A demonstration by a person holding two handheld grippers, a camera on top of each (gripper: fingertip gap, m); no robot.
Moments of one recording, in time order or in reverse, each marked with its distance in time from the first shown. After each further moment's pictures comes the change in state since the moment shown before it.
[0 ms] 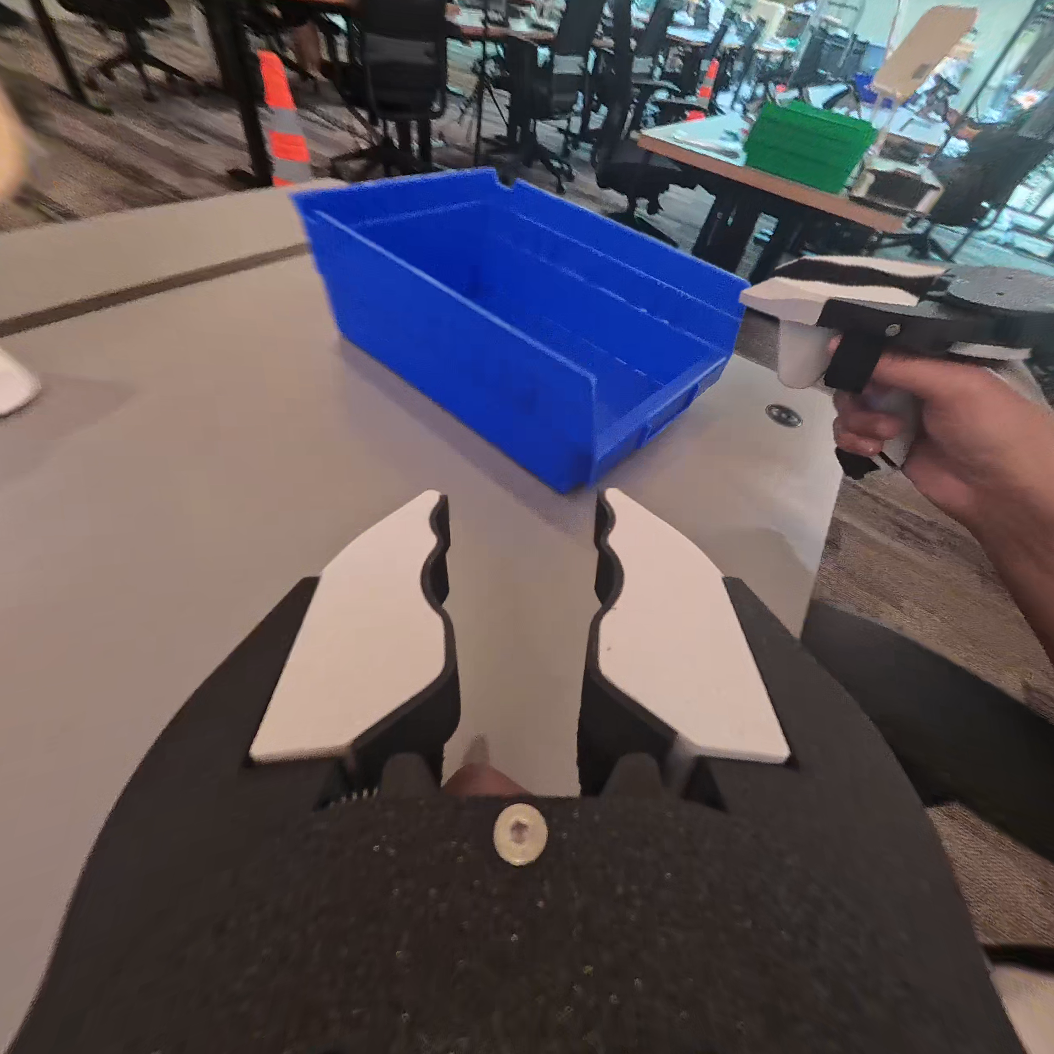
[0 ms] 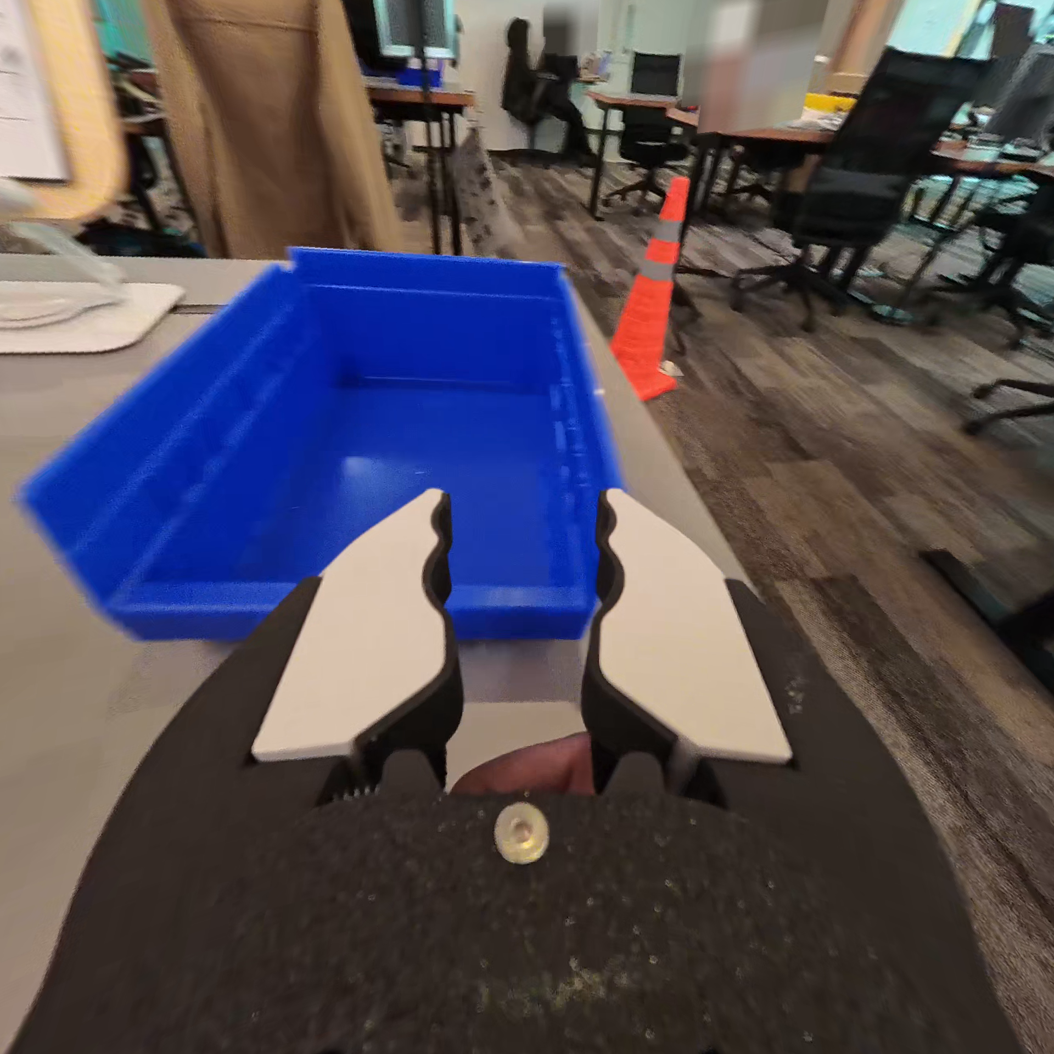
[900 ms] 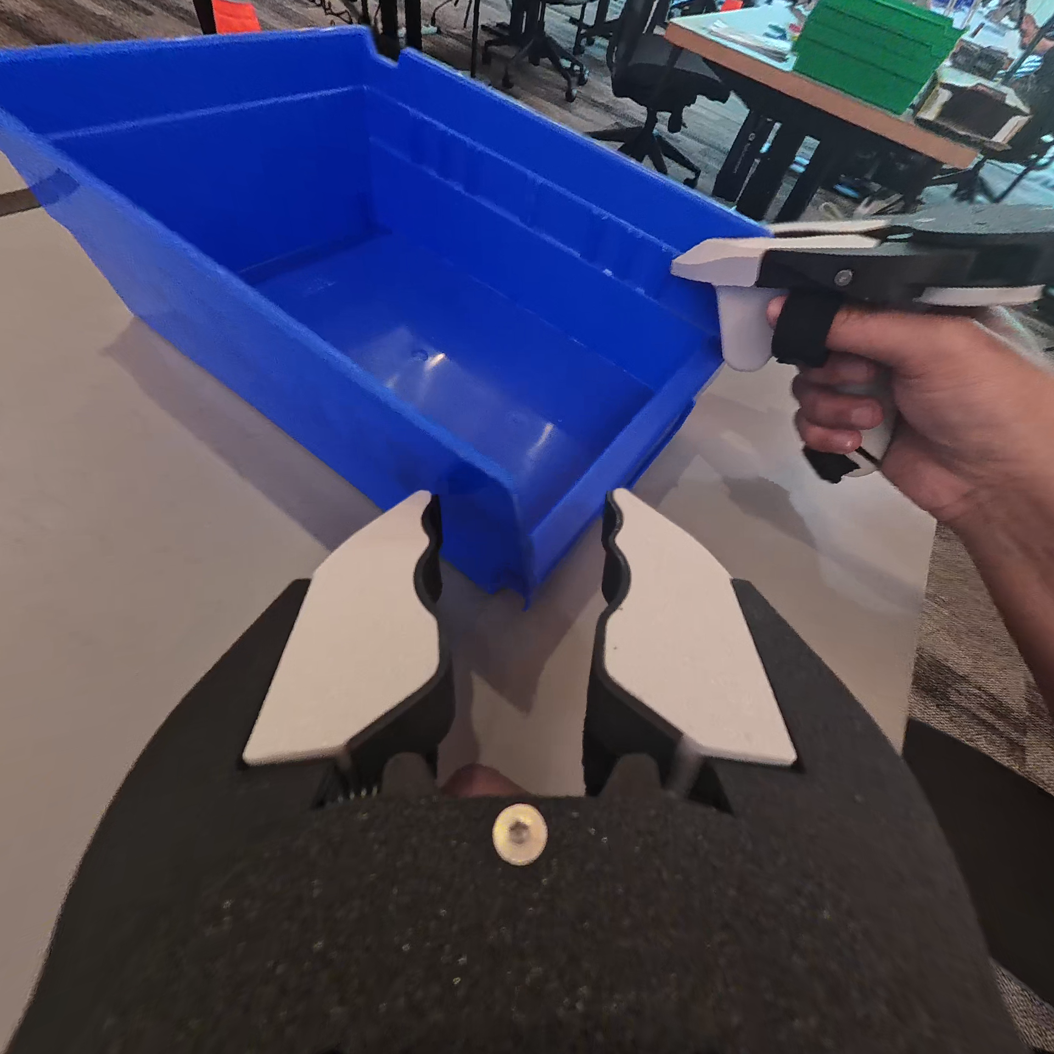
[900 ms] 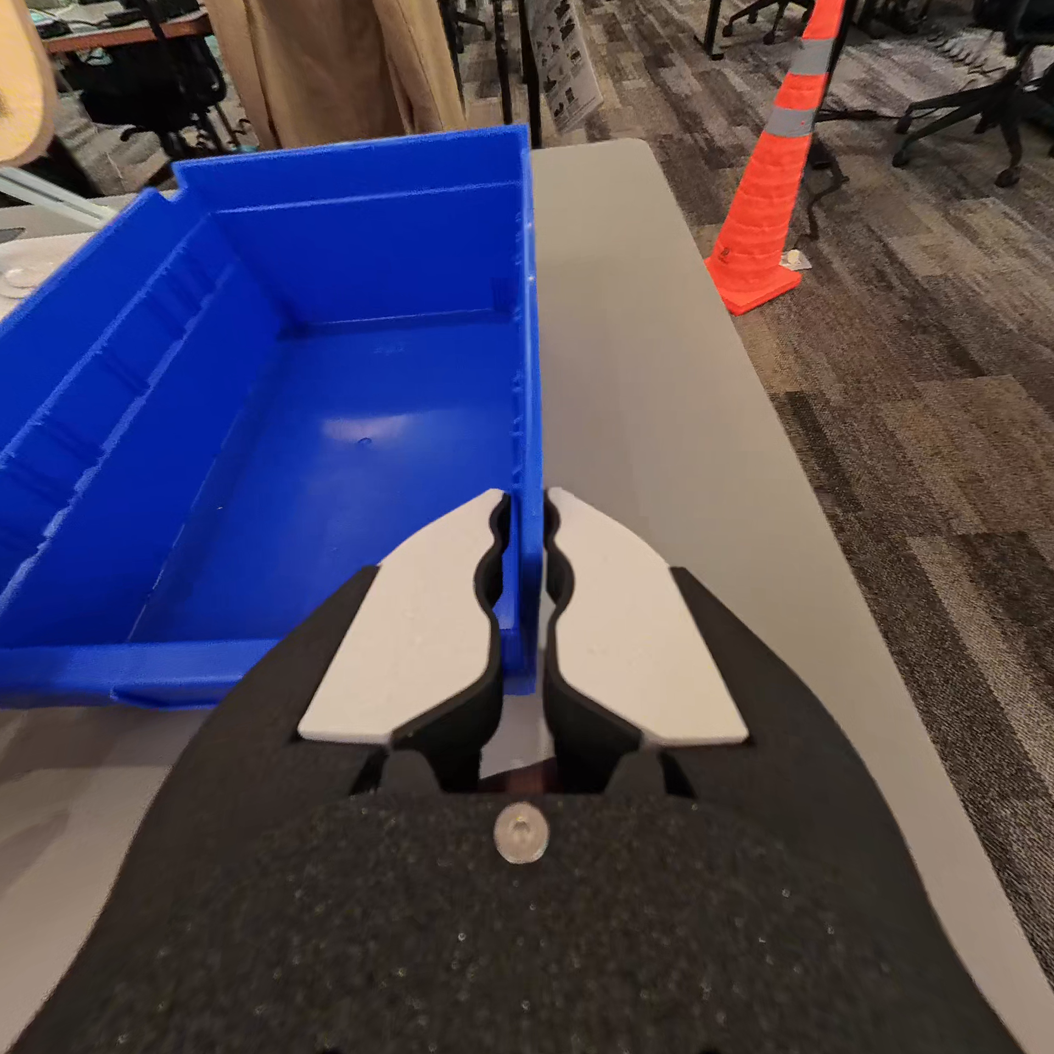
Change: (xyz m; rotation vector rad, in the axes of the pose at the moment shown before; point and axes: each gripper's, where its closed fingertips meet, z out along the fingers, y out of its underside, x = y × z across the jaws) left arm 0.015 0.013 0.119 -0.121 -0.005 -0.035; right arm -0.004 0.023 0.087 -0.179 -0.168 0.095
